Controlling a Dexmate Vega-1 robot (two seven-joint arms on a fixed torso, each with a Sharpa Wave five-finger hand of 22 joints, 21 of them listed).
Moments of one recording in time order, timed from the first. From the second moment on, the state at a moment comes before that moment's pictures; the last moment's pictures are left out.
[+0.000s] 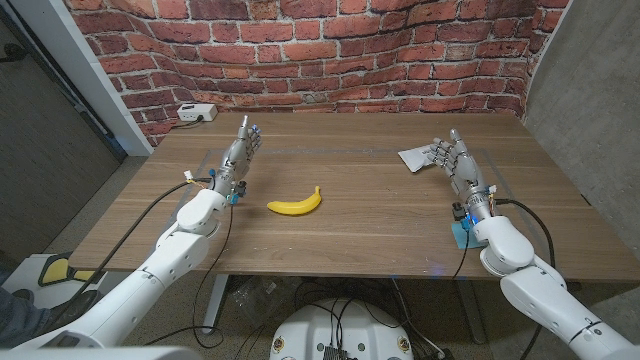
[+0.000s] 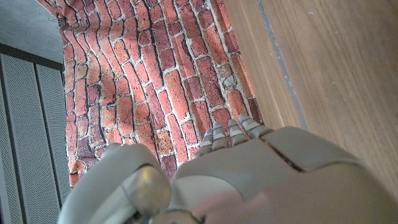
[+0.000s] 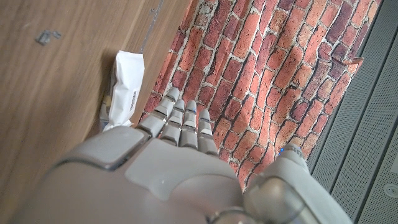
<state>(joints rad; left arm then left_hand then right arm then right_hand) 1.00 0.61 0.30 -1.50 -0.62 -0.35 0.03 0.36 0.06 -0.22 0.10 0.27 -0.06 0.08 0.23 0.18 0.02 0.05 0.23 0.18 -0.05 0.05 0.20 0.18 -0.04 -0.03 0.22 0.18 -1.36 -0.65 -0.16 -1.84 0.44 0.35 -0.25 0.12 -0.05 0.16 -0.09 0.20 0.20 0.07 0.21 0.19 0.26 0.10 0.25 0.18 0.20 0.05 0.21 0.18 0.25 -0.02 0.29 0.18</state>
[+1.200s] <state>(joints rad) 1.01 0.60 0.30 -1.51 -0.62 -0.34 0.04 0.37 0.07 -0.22 0.10 0.26 -0.03 0.07 0.23 0.18 0.03 0.05 0.23 0.18 -0.04 0.04 0.20 0.18 -0.04 -0.04 0.22 0.18 -1.72 -0.54 0.01 -2.01 0.29 0.42 -0.35 0.13 -0.04 0.16 -0.09 0.20 0.23 0.05 0.22 0.19 0.29 0.09 0.26 0.18 0.21 0.04 0.20 0.18 0.28 -0.04 0.29 0.18</state>
